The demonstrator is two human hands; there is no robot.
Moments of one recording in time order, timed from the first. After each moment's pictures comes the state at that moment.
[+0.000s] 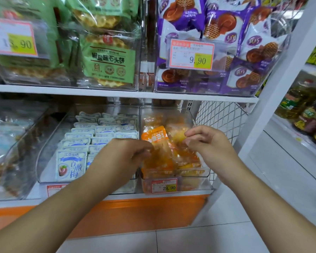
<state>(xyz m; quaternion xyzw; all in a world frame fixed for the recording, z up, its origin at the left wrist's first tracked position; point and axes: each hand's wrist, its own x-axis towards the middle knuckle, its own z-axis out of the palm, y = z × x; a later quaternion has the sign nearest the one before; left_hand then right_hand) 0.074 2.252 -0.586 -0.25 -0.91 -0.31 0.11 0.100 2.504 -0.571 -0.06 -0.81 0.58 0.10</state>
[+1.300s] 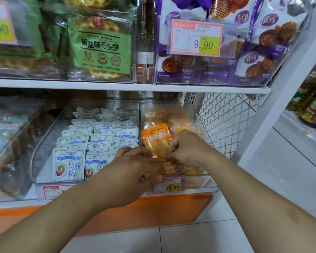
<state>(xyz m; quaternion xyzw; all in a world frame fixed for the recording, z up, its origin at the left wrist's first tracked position) 0.075 2.254 -0.618 -0.39 -0.91 -0.15 0.01 0.036 2.480 -0.607 -0.02 -0.96 0.26 -0.08</state>
